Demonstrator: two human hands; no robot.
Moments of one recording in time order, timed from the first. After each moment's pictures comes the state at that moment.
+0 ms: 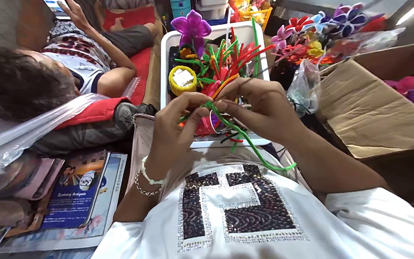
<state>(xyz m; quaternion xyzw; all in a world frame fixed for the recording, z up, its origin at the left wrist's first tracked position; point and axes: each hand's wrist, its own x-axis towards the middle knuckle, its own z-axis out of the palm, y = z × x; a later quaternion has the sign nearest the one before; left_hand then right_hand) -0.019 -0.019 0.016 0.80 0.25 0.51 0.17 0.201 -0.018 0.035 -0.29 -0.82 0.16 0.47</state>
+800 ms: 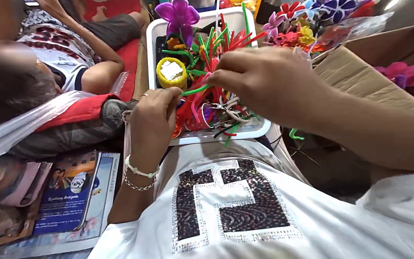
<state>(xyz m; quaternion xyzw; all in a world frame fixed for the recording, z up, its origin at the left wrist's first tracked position) -0.031 -0.012 0.014 0.82 0.43 0.38 -0.07 0.208 -0.023 0.084 -0.30 -0.91 -0.18 0.22</state>
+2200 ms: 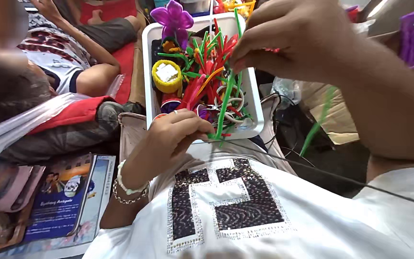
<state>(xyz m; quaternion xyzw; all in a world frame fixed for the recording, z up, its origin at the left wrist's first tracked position) -0.029 -0.030 0.028 0.91 0.14 0.36 0.12 0.261 0.006 0.116 -0.22 -0.93 -0.12 0.26</state>
